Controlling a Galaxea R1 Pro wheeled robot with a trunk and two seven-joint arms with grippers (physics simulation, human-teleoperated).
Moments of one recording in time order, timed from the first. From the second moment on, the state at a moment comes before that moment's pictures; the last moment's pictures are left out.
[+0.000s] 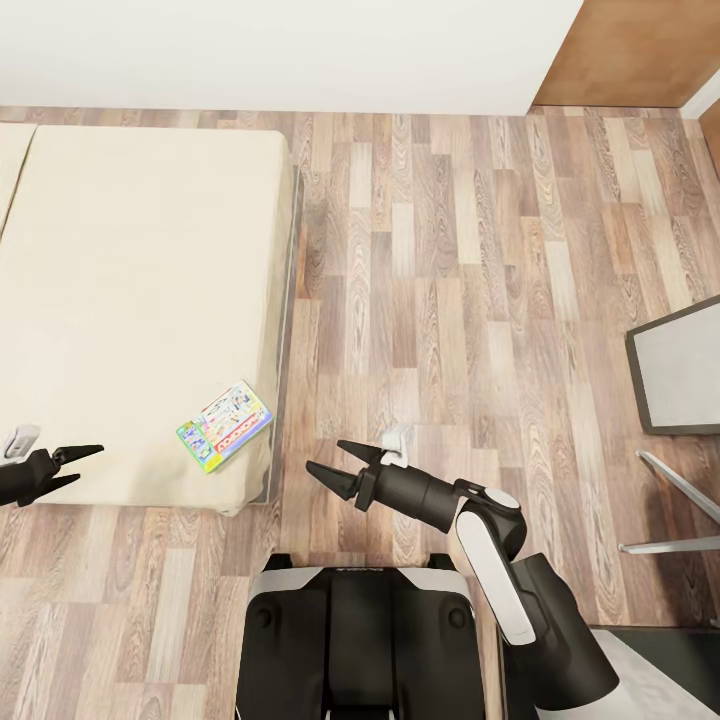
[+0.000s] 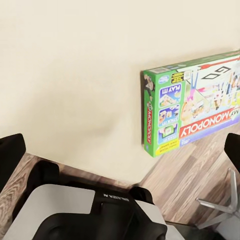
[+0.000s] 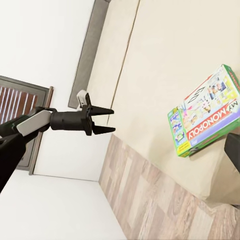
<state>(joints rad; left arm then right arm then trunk) -0.81 0.66 0.42 -0.63 0.27 0.91 -0.92 -0.48 0.06 0.29 -1.59 -0.49 0.58 0.65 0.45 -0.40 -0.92</state>
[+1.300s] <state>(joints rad) -0.81 0.66 0.42 -0.63 0.27 0.90 -0.92 -0.48 0.06 0.29 -1.59 -0.48 0.54 0.65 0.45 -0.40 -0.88</state>
